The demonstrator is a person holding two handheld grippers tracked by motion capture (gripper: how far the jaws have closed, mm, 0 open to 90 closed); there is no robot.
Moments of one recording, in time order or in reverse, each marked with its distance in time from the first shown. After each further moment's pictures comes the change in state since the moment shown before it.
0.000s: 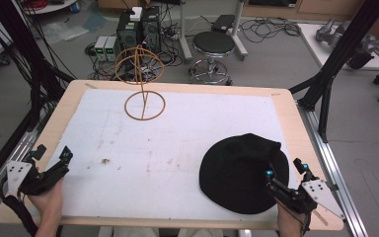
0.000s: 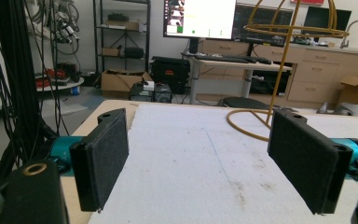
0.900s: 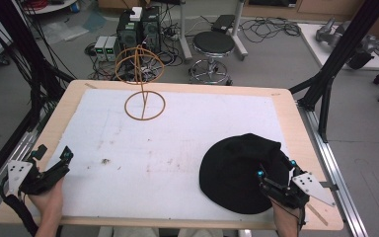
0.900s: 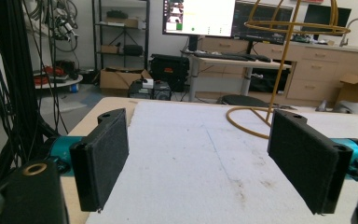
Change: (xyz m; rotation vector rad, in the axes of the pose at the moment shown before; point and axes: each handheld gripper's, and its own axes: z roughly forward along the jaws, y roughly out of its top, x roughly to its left) left arm 0.001 -0.002 0.002 0.010 -0.002 -0.002; right arm 0.004 -0.006 0.016 0.086 0.125 -0.007
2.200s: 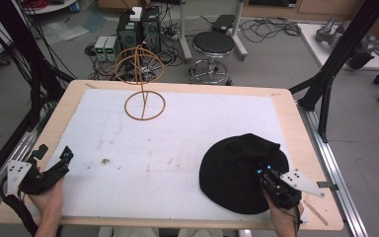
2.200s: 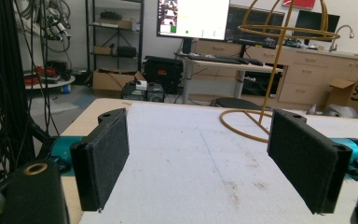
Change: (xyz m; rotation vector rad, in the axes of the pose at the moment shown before) left arm 0.002 -0.001 0.000 -0.010 -0.029 -0.019; right arm 0.012 -0.001 0.007 0.176 0.080 -0.016
